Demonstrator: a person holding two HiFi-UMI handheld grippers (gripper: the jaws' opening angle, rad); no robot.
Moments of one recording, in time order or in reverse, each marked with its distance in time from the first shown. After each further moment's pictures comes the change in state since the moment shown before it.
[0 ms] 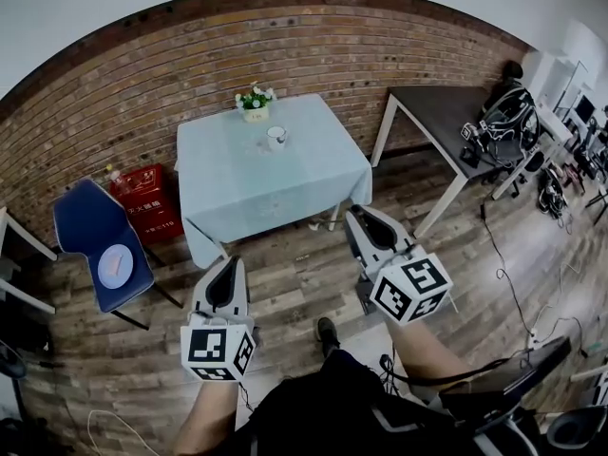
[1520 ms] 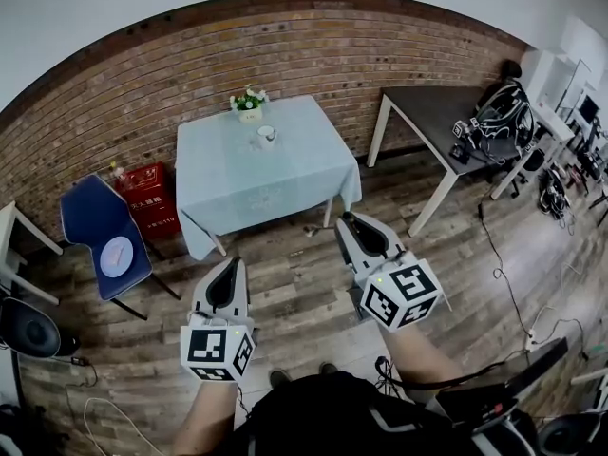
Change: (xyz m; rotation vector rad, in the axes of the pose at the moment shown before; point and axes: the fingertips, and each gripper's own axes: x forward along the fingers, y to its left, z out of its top) left arm -0.035 -0.088 0.018 0.032 0.001 0.011; right arm -0.082 -0.009 0.009 -0.022 0.002 0.033
